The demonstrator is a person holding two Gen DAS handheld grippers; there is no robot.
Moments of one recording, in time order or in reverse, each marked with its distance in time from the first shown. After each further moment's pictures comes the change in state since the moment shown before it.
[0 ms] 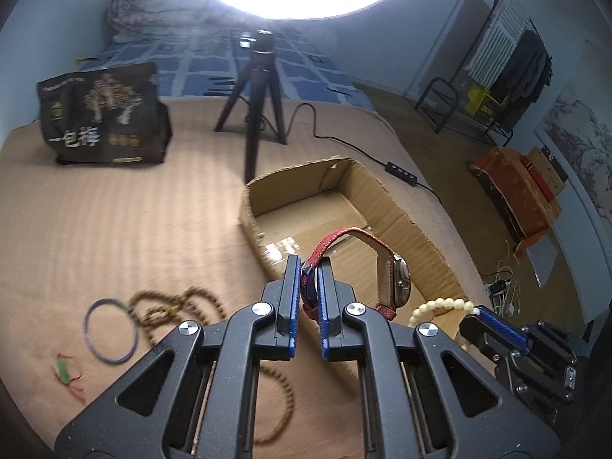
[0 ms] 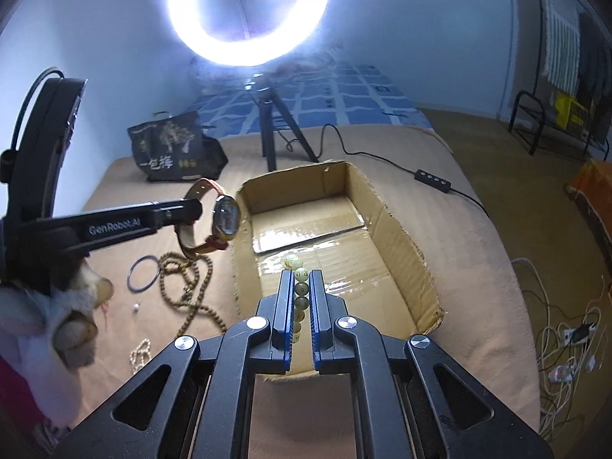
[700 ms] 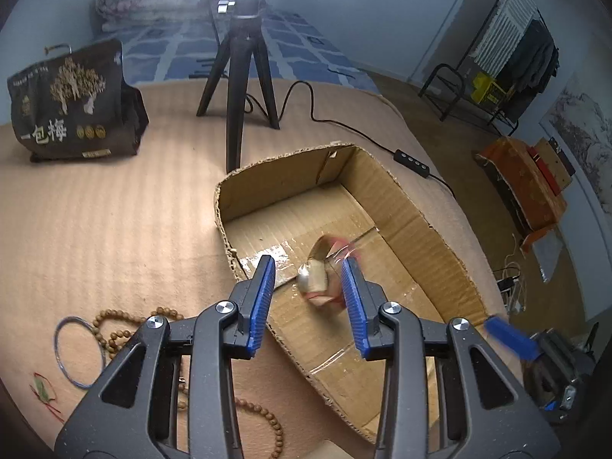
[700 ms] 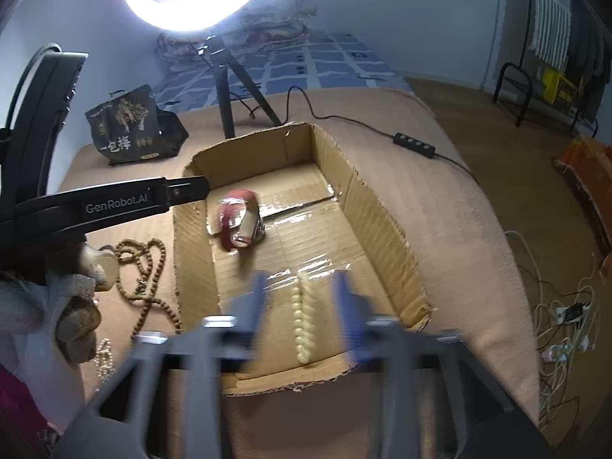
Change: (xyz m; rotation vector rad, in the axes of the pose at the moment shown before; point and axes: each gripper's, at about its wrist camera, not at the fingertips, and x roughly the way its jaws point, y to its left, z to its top) left arm 0.049 -0.007 0.010 0.002 0.044 0.013; right arm 0.034 -0.021 -0.004 0.027 0.090 -0.081
